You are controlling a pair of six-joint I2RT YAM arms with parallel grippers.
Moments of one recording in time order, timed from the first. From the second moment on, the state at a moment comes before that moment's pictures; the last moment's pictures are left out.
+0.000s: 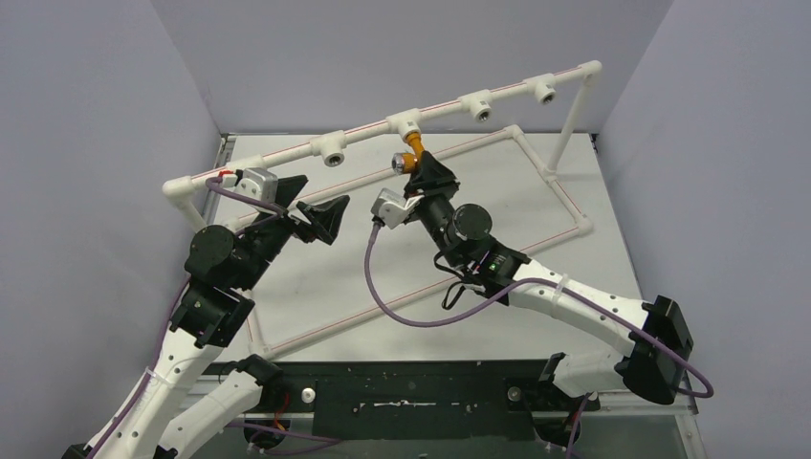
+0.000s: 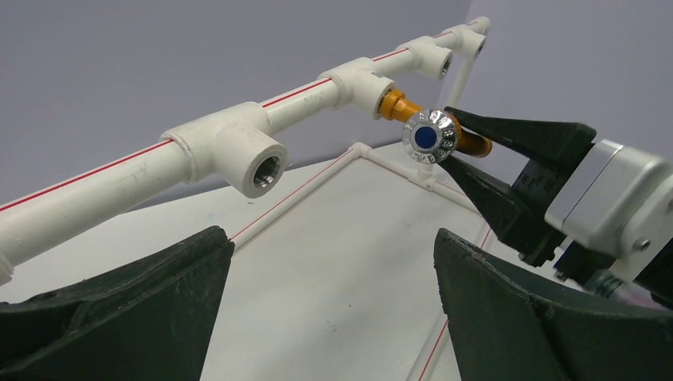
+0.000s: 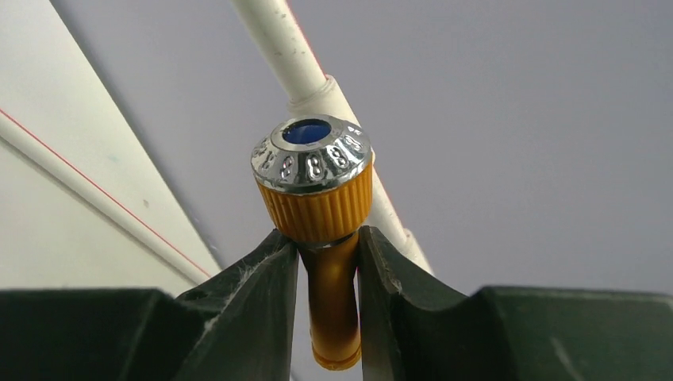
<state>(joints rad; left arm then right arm) -0.52 0.72 0.92 -0.01 0.03 -0.20 0.95 1.32 1.03 0.44 0.41 -1.29</state>
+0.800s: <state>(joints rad) -0.52 0.71 0.92 -0.01 0.03 -0.20 0.87 1.31 1.02 0.54 0.61 0.58</state>
